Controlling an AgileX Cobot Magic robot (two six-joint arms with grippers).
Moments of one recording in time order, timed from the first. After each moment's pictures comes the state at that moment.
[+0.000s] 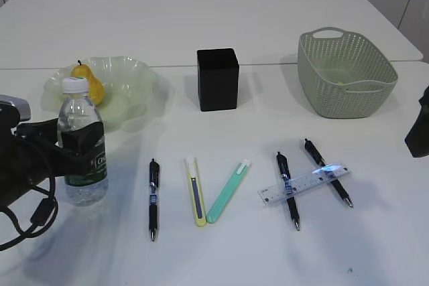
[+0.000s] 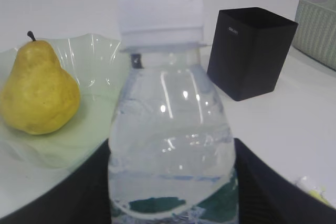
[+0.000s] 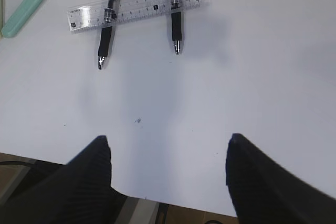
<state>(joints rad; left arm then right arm) -0.28 1.91 -0.36 0.08 -1.24 -0.12 0.16 1.25 -1.06 0.07 1.17 -0.02</state>
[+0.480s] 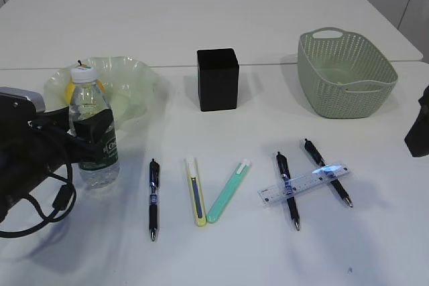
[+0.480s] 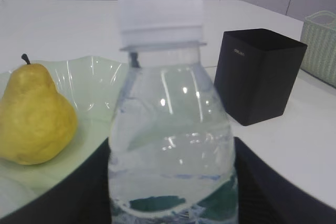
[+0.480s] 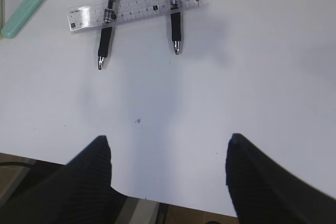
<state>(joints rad) -0.28 2.04 -0.45 0.07 -1.33 -0.12 0.16 1.25 -1.06 0.07 1.17 -0.02</state>
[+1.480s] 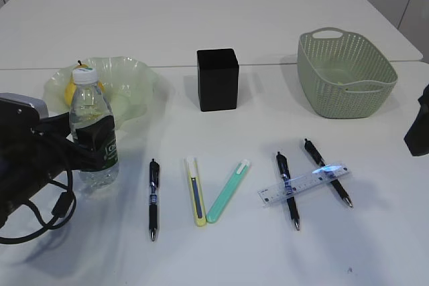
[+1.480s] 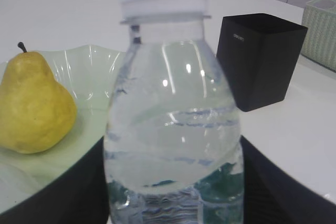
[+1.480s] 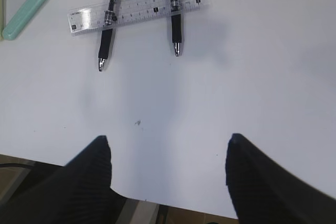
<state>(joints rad) -0.28 2.06 -0.44 0.07 -1.33 -0.10 0.16 1.25 -1.06 0.07 1.16 -0.02</state>
